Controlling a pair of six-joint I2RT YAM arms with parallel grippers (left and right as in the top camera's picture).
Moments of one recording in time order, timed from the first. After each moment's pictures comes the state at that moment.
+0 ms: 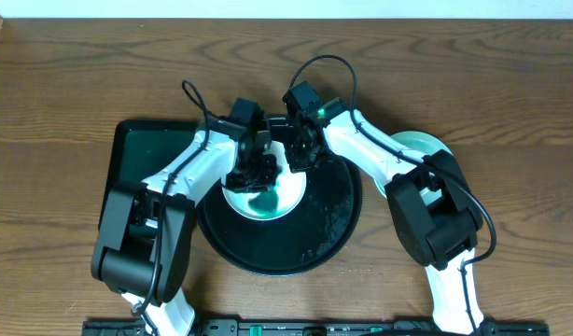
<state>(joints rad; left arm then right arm) -0.33 1.85 1.15 -0.78 0.31 -0.32 0.60 2.20 1.63 -0.81 -0.19 0.34</state>
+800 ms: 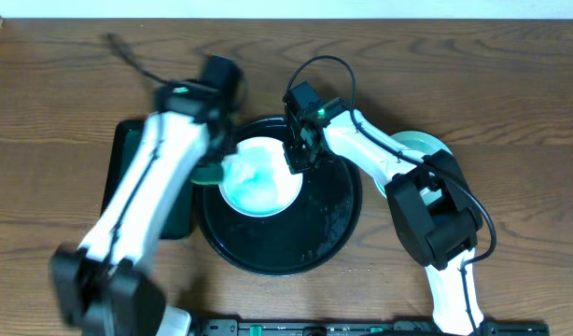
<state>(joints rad) -0.25 1.64 1.50 -1.27 -0.21 -0.53 0.60 2.20 1.63 -0.82 -0.22 0.29</state>
